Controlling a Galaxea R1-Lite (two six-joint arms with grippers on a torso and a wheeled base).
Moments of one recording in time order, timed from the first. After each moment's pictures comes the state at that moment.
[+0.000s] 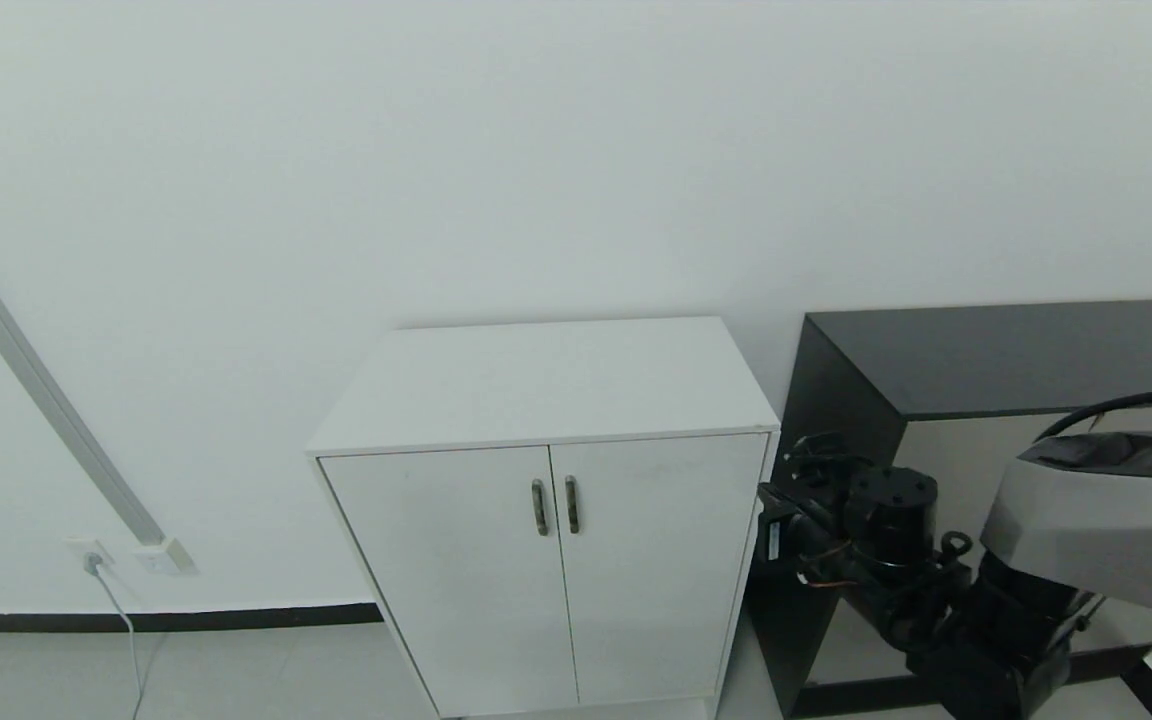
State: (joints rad) left arm 0.00 0.00 0.00 0.00 0.00 -0.02; right arm 0.52 2.22 -0.63 -1.42 -0.21 0.06
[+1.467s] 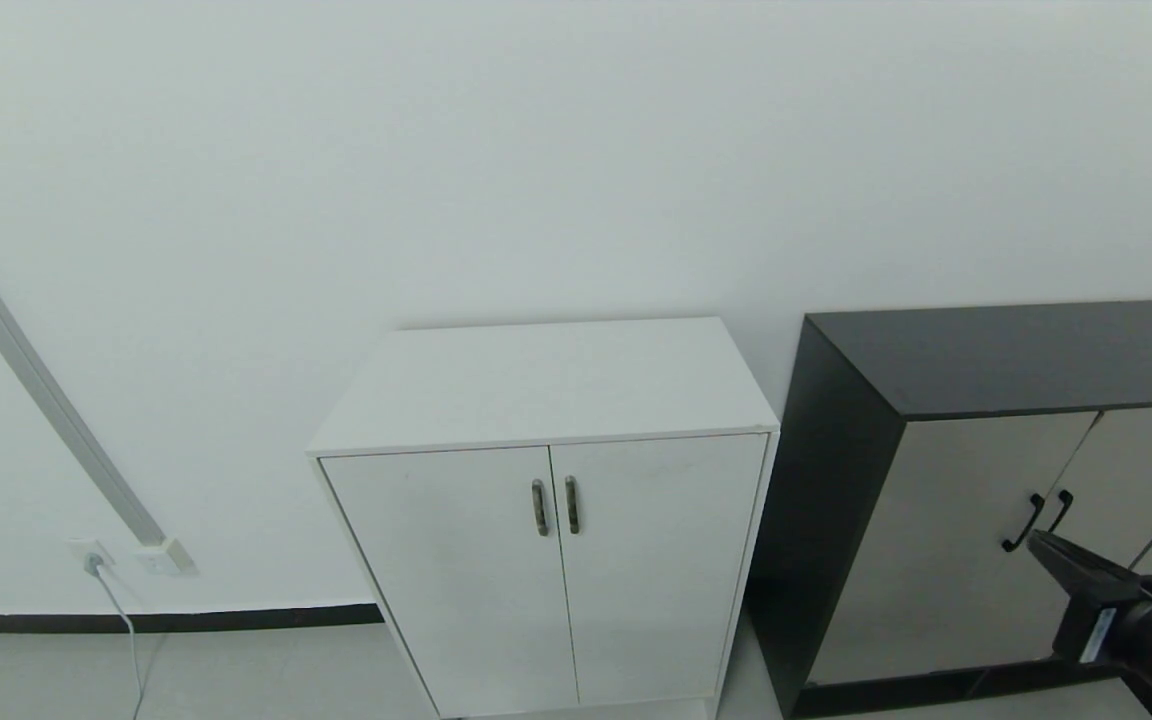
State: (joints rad) left arm 0.00 0.00 0.00 0.00 0.00 -0.02; right arm 0.36 1.37 0.00 -1.21 -0.27 0.07
